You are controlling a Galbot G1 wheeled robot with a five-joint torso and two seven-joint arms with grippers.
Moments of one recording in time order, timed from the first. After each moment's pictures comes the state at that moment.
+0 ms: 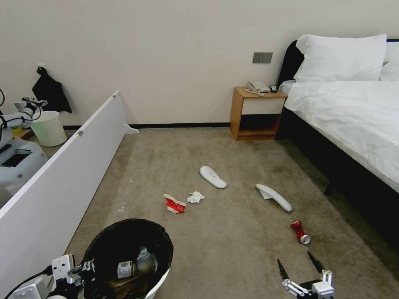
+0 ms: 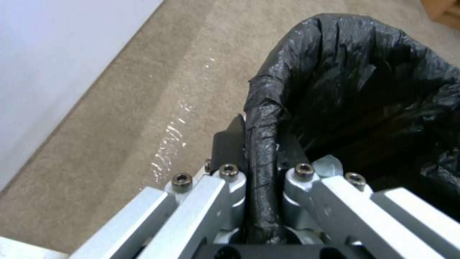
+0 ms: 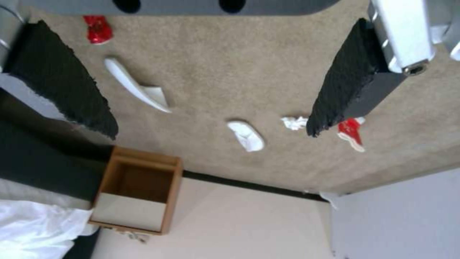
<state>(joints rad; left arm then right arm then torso) 1.79 -1.30 -0.86 -2.32 -0.77 0.55 -0.30 -1.80 1.45 0.77 1.90 0.12 0.42 -0.34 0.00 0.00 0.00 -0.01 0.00</state>
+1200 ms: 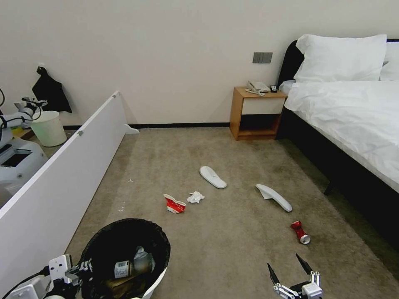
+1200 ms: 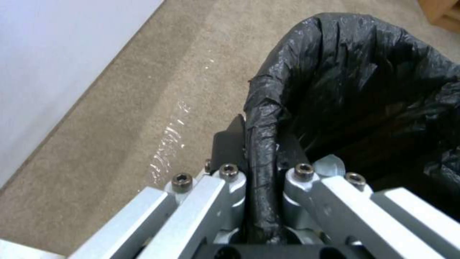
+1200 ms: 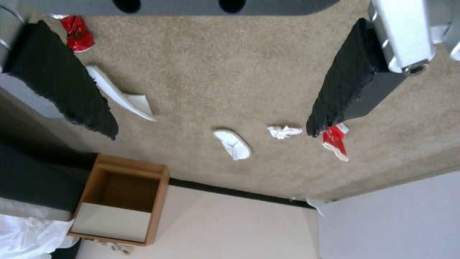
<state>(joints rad) 1.79 -1.31 -0.86 -2.32 -0.77 0.55 -0.30 -1.78 1.48 0.78 1.86 0.12 0.42 -0.40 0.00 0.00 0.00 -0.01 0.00</state>
